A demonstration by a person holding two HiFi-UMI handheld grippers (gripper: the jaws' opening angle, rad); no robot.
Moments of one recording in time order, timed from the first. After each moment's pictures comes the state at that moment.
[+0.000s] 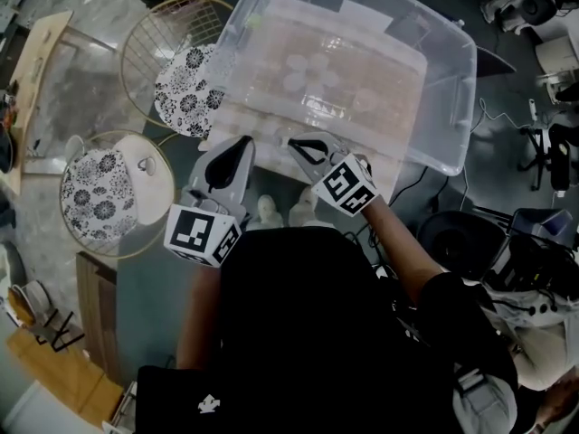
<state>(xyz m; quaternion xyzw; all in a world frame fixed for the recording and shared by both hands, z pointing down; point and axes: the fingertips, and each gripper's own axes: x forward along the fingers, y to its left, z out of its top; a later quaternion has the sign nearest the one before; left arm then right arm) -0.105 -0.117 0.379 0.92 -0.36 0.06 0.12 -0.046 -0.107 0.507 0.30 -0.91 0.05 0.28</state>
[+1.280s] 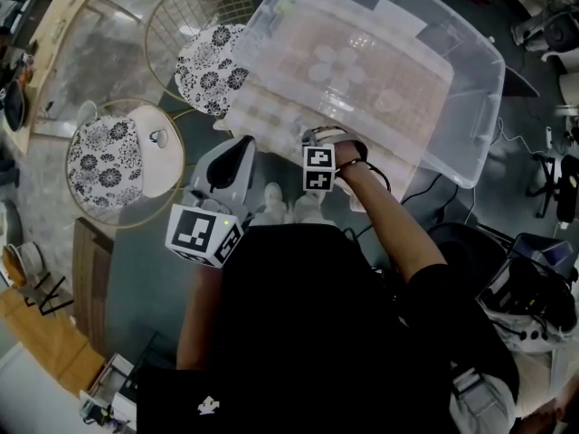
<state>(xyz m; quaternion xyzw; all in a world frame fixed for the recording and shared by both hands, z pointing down) -0.141 -0.093 0.388 0.89 -0.42 0.07 0.14 -0.057 -0.082 0.698 0.04 -0.78 -0.12 0.62</state>
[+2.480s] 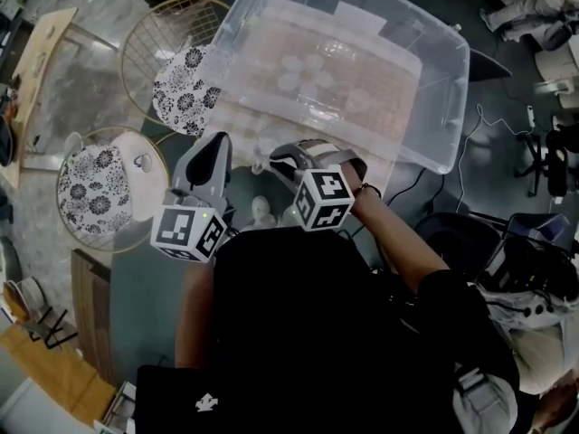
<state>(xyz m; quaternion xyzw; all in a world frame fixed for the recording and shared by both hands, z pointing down) -0.132 -0.115 0.378 0.89 -0.43 0.04 0.14 -0.078 -0.056 0.501 0.12 -0.88 -0.12 0.45</state>
